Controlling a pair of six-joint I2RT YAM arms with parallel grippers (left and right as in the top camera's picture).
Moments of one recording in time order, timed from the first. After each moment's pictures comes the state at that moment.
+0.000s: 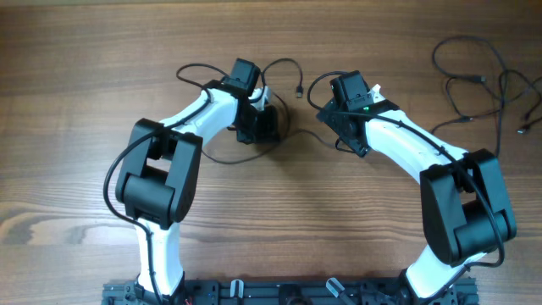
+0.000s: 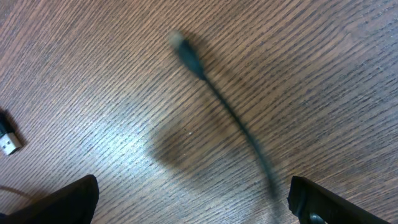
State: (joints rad) left arm -0.38 2.13 1.38 -0.63 0.52 -0.45; right arm 0.34 1.85 1.10 -0.47 0.13 1.06
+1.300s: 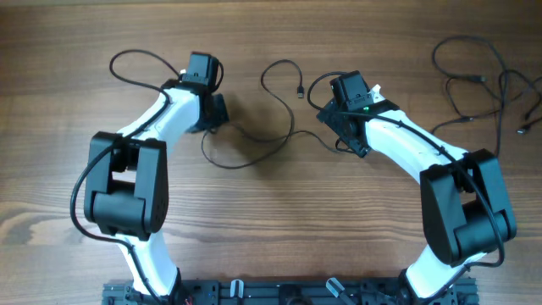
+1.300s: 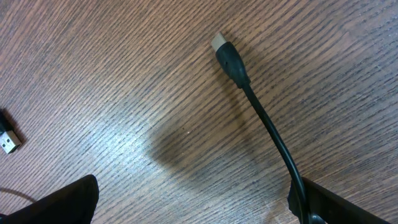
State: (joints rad) left arm -0.20 2.00 1.29 -0.60 -0.08 -0.47; right arm 0.34 1.85 1.10 -0.47 0.13 1.06
